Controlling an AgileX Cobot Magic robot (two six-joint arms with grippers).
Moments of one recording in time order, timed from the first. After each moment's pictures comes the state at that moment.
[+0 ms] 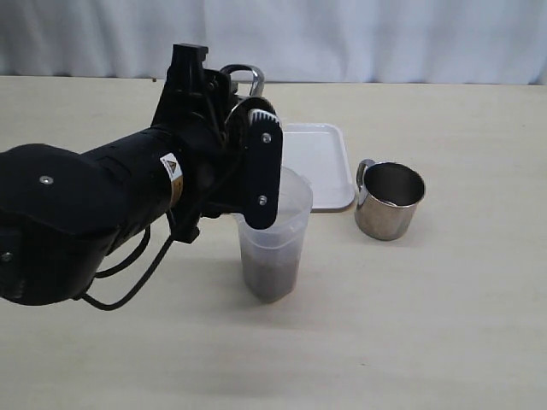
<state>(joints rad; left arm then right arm) -1.00 1.51 -0.81 1.65 0.62 -0.49 0.16 0.00 -0.01 -0.05 0.22 0.10</state>
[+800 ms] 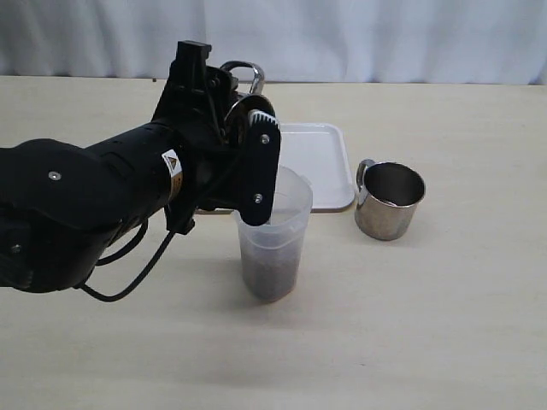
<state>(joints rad) -0.97 1.53 -0.81 1.73 0.61 -0.49 0.16 0.00 -0.01 -0.05 0.22 0.10</state>
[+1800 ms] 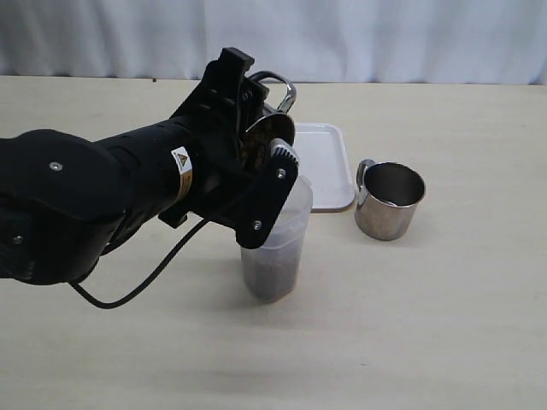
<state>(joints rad) -0.97 1.53 -0.83 1.73 0.53 -0.20 0.16 0.00 -0.01 -0.05 0.22 0.10</state>
